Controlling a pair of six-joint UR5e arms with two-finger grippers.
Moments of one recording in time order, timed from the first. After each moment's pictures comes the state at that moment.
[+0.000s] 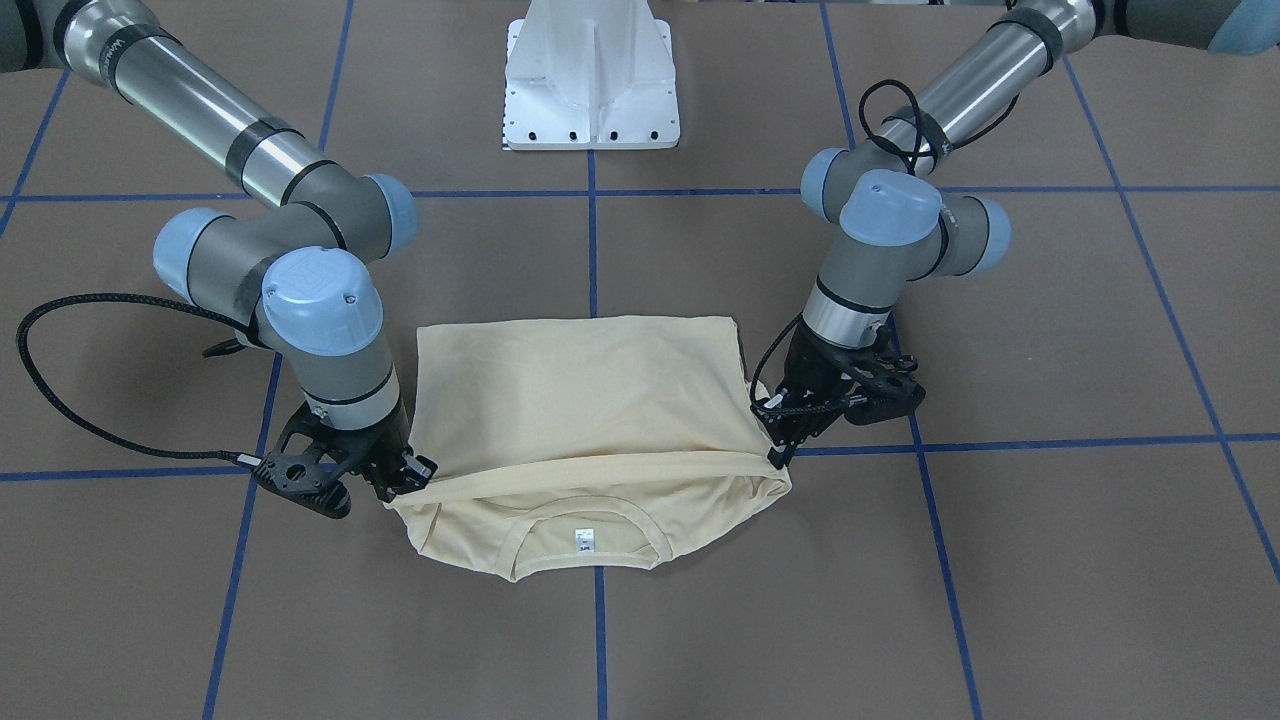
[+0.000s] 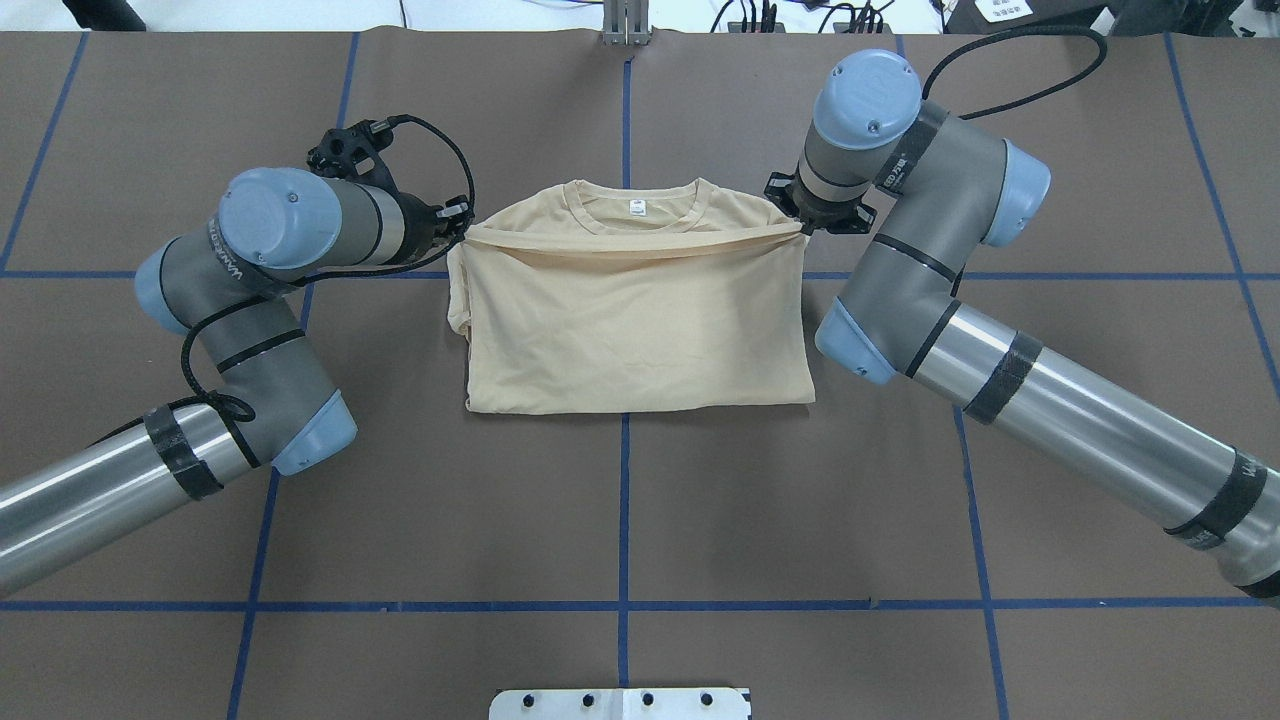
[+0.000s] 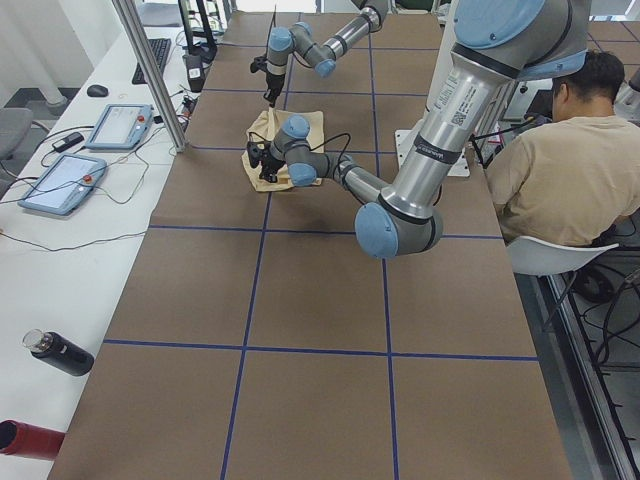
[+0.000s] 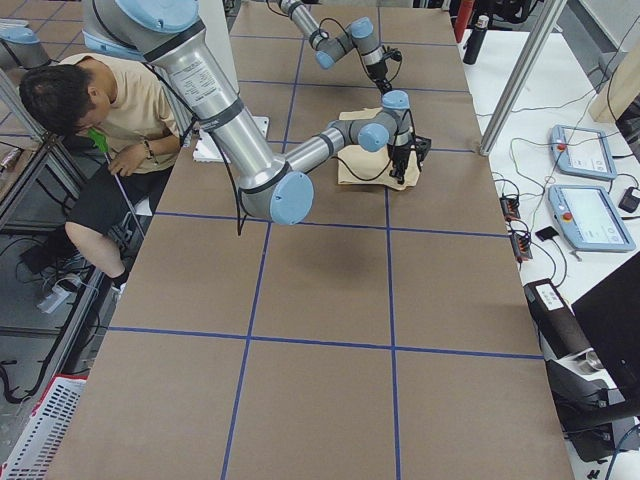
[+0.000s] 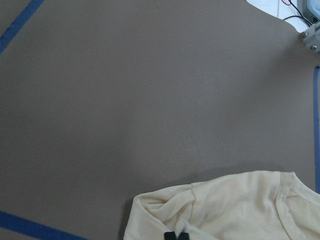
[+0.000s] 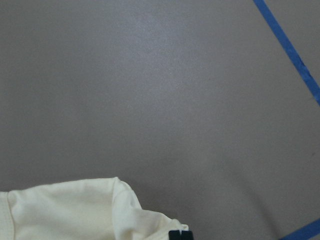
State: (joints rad) left arm -0.70 -2.13 -1.38 -2.30 -1.68 -1.54; right arm 0.77 -0.87 1.32 -1.35 1.83 1.42
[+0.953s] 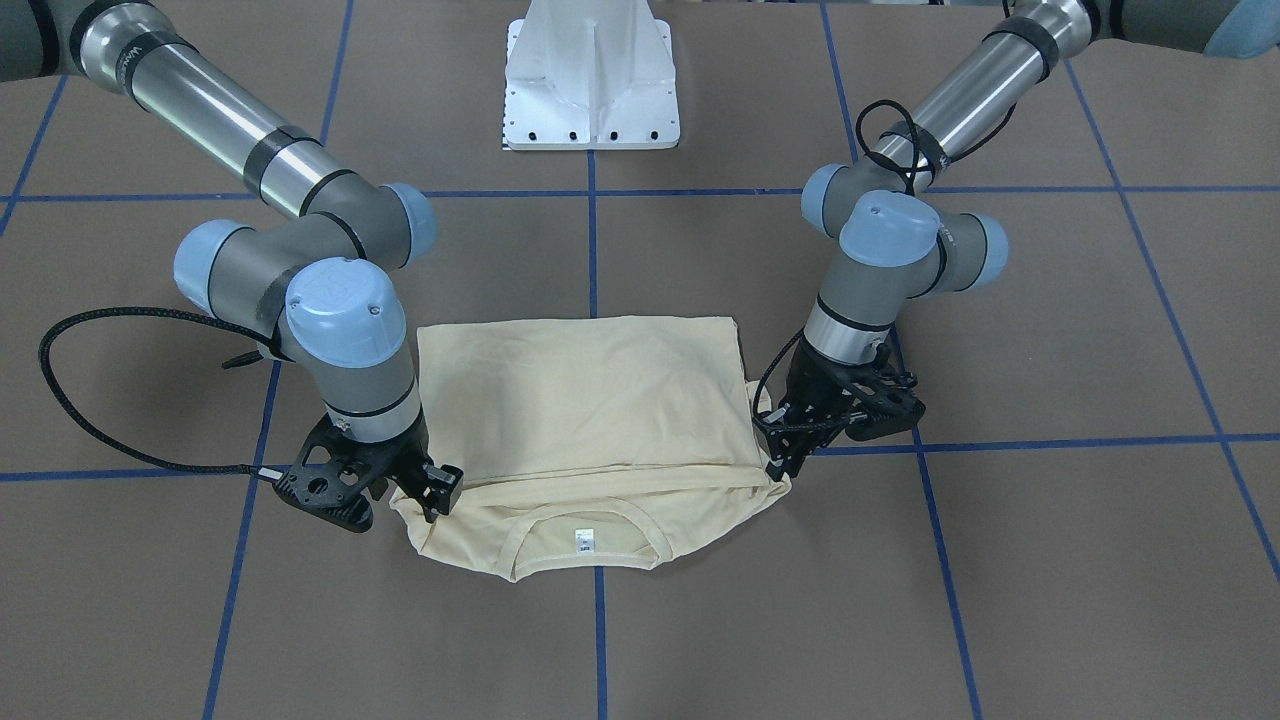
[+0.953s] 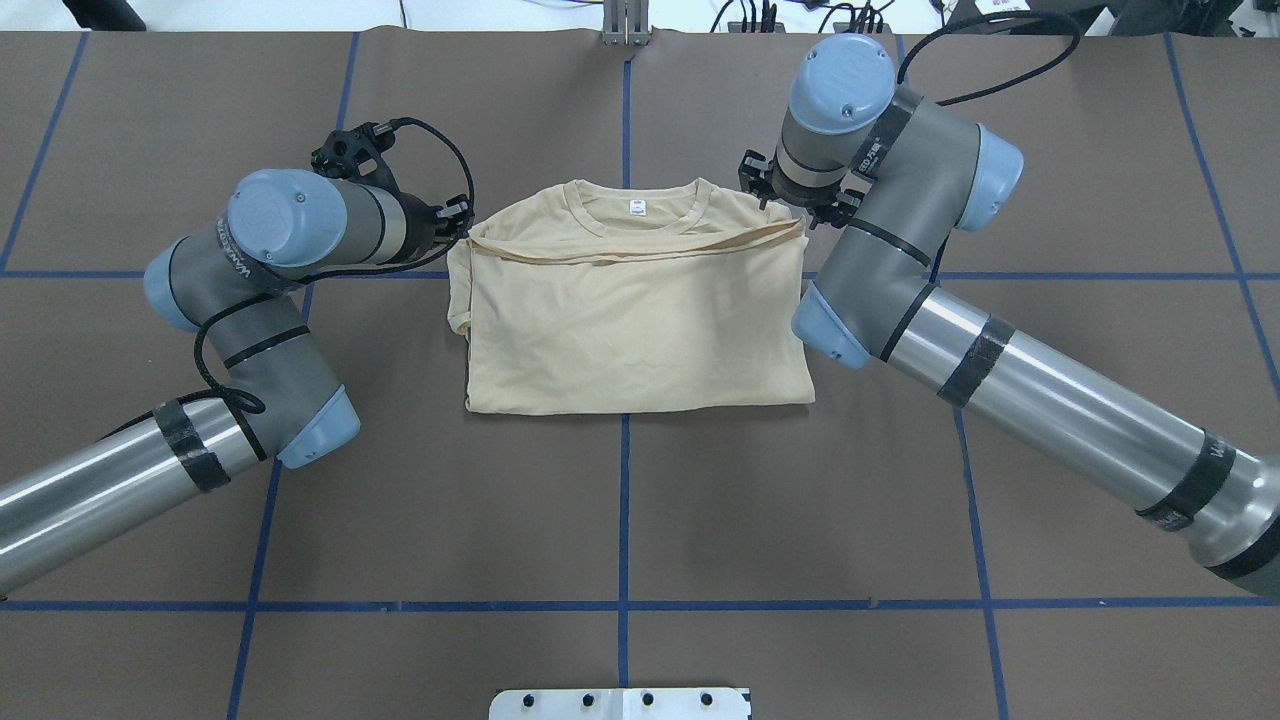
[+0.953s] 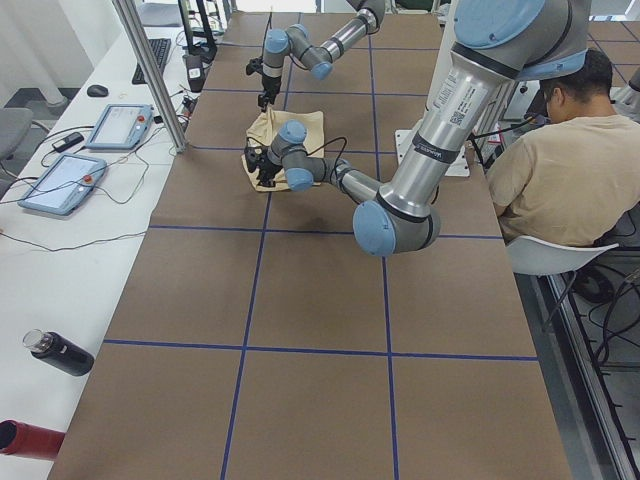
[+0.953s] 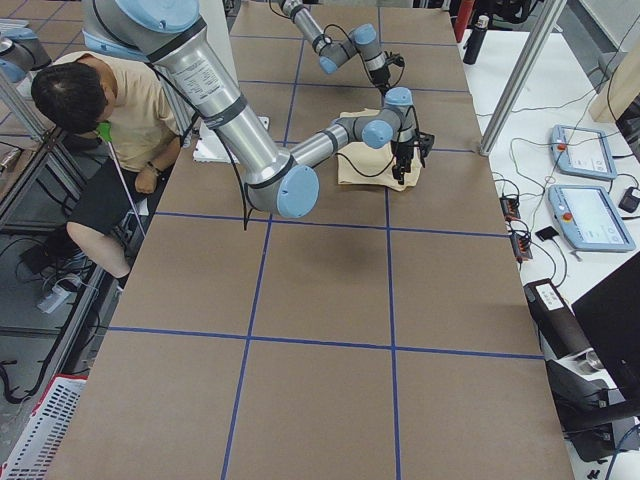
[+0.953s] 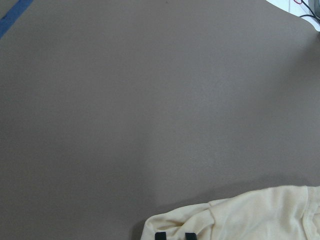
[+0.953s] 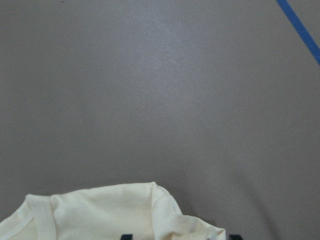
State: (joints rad) left arm -0.70 -2.14 -1.34 -2.32 -1.68 -1.53; right arm 0.78 -0.81 1.27 -1.34 1.83 1.43
